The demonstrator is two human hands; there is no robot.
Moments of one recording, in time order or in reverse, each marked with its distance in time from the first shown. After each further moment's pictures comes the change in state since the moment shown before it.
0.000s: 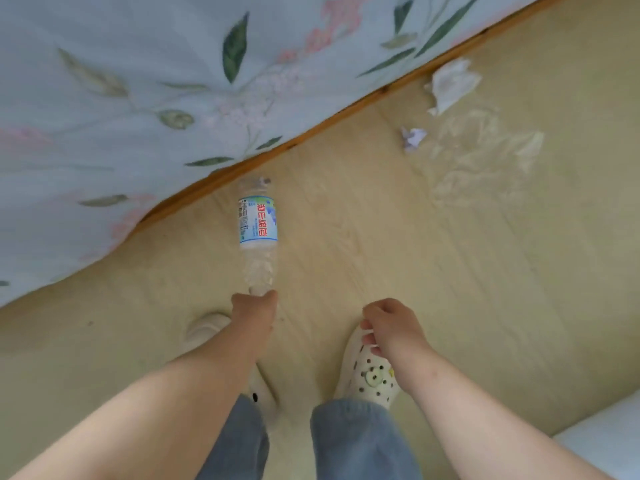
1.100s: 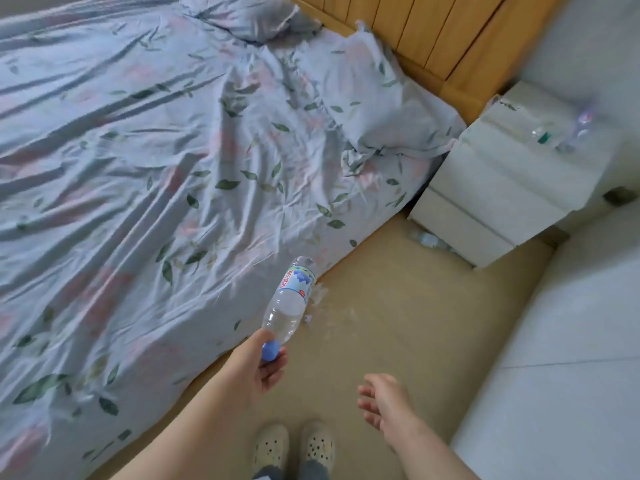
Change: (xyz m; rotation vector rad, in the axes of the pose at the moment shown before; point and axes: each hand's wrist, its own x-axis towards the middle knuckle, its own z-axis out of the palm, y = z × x) left_hand -0.558 0.130 -0.189 -0.086 -0.567 0.274; right_hand -0.435 -0.065 -0.207 0.615 0.166 -0.096
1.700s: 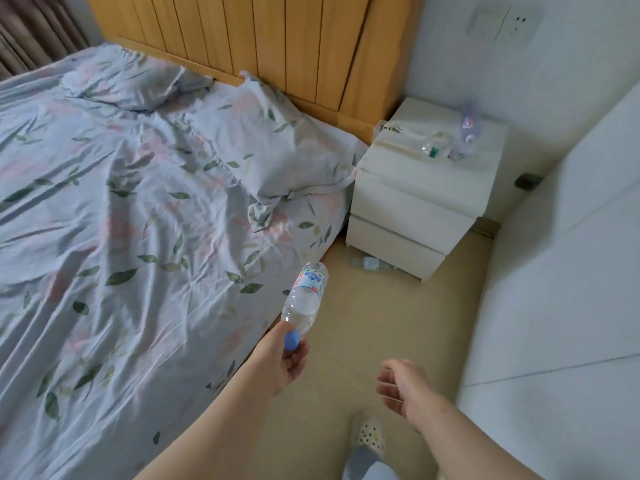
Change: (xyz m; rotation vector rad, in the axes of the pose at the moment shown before) left_hand 0.014 0.061 0.273 0.134 -0.101 0.018; right_hand 0.091 -0.142 -0.173 0.229 0.083 -0.027
